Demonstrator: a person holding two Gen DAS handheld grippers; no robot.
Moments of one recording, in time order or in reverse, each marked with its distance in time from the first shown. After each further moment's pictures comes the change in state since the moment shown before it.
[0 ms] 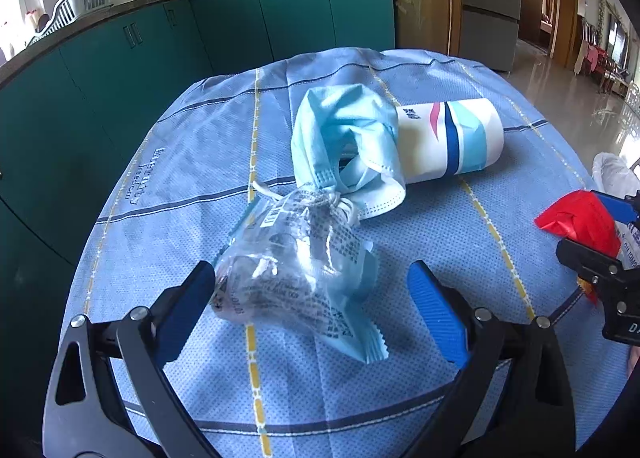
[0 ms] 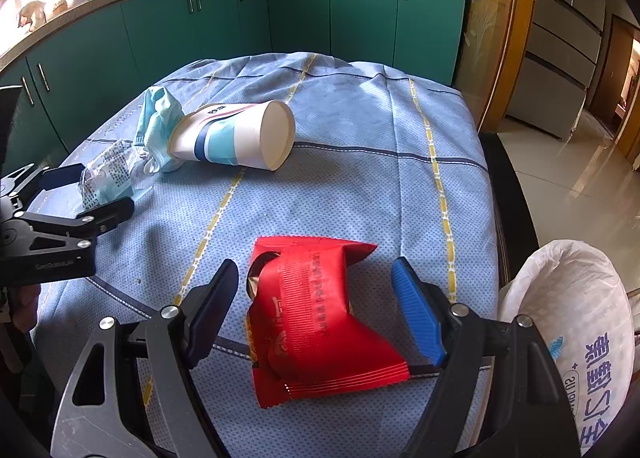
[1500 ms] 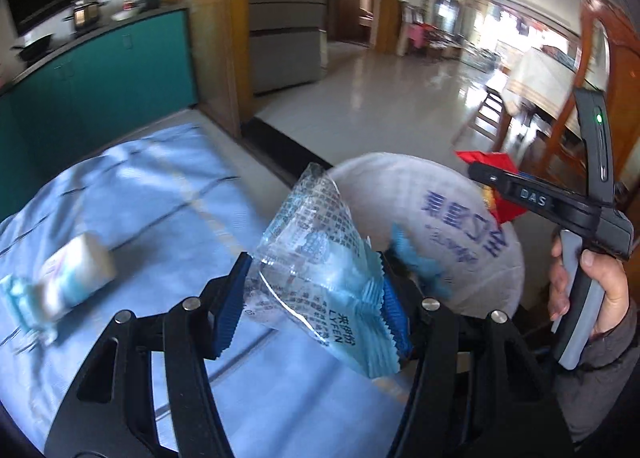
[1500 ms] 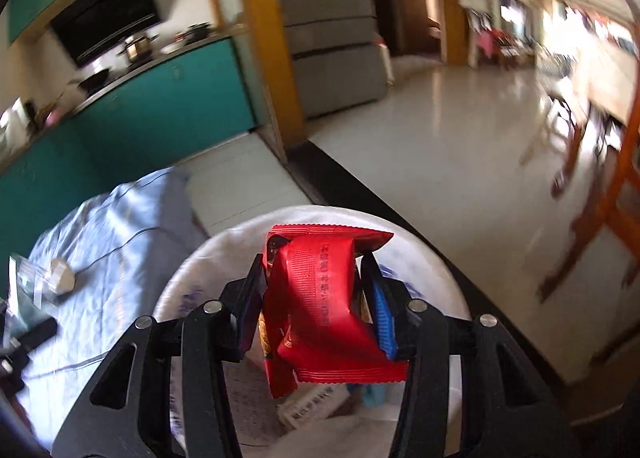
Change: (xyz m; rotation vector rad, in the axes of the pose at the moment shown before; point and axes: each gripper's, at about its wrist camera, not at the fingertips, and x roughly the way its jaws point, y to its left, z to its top) left arm -0.089 -0.243 0.032 0.374 -0.137 -0.582; right arm -0.150 -0.229 -0.119 0.648 -0.234 -0.427
